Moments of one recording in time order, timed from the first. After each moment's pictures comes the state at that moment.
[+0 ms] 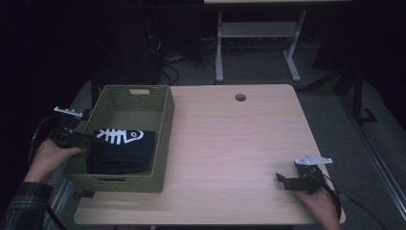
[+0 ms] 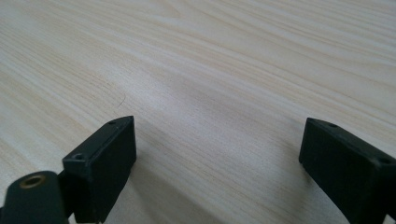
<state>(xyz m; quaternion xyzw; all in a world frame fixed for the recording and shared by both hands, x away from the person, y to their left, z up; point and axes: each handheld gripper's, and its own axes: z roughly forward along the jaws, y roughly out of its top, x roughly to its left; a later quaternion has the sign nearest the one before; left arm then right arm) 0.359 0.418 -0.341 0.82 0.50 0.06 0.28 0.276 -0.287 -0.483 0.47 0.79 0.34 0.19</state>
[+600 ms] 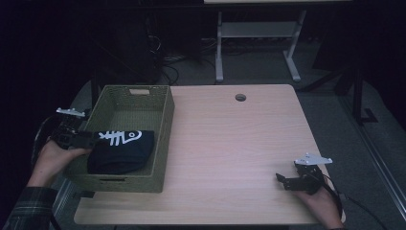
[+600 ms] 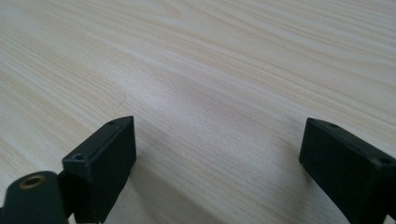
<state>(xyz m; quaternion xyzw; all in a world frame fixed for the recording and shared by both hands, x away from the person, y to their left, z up) 0.345 0.392 -0.328 0.81 0.50 0.10 0.29 0.276 -0.287 -0.483 0.47 0.79 0.34 0.19</state>
